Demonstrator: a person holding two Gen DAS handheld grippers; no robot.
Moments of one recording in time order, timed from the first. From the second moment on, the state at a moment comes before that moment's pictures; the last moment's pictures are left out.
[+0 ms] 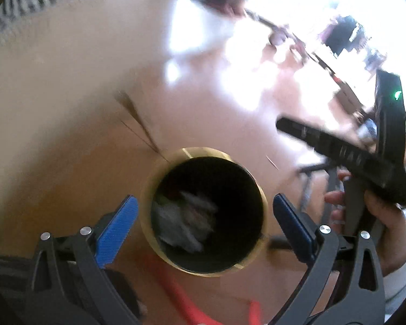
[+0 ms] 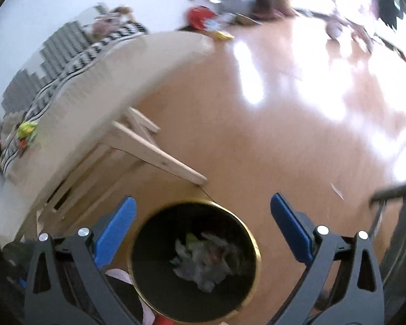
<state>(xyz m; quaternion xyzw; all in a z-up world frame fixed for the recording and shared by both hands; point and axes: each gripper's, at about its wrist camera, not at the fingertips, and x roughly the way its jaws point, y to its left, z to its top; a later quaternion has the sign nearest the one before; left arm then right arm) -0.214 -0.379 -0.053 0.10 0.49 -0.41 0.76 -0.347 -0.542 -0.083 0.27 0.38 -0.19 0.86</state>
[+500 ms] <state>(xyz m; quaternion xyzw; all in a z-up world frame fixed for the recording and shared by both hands) 0.035 -0.100 0.025 -0.01 0.47 -0.11 0.88 -0.046 -0.360 0.010 0.11 0.36 0.05 0.93</state>
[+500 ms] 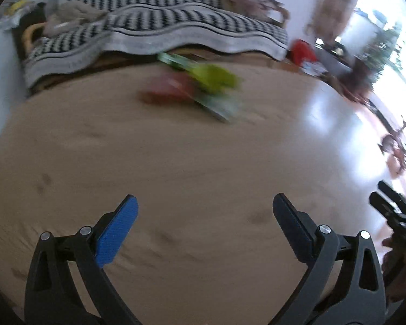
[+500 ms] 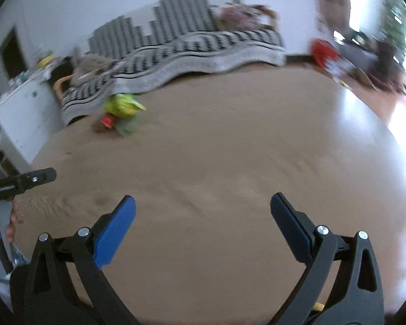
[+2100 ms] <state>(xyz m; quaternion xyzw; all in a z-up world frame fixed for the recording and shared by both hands) 0.231 -0.074 -0.003 0.05 0.46 -0.20 0.86 0.228 -0.241 0.019 0.01 0.44 0.22 0.87</state>
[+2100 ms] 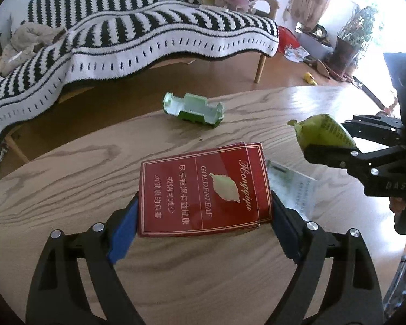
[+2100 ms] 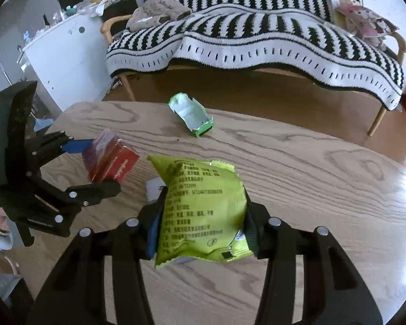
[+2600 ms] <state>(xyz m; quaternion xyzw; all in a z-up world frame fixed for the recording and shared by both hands) 0.068 -0.149 0.117 0.04 0.39 -0.26 0.88 0.025 -0.331 0.149 0.02 0.36 0.15 0.92</state>
